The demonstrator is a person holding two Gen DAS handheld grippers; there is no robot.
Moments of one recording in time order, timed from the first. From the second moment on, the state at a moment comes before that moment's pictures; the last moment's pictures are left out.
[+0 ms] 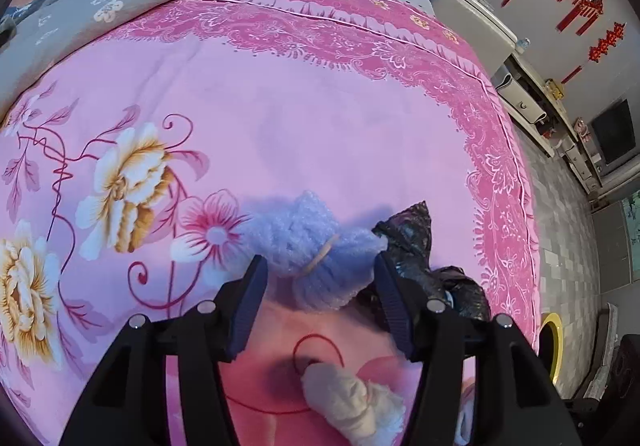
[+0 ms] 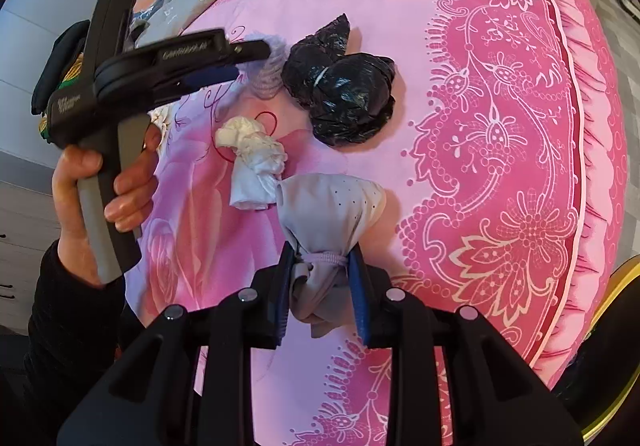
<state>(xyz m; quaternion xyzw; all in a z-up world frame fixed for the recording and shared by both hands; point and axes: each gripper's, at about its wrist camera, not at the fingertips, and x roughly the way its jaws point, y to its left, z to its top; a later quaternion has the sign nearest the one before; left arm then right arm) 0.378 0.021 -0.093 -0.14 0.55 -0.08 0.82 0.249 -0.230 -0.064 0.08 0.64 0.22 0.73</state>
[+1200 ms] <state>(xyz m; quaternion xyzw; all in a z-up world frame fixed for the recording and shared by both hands) 0.258 -0.042 -0.016 -0.12 0.54 -0.17 0.82 0.171 -0.328 0.021 0.13 0.58 0.17 0.79</state>
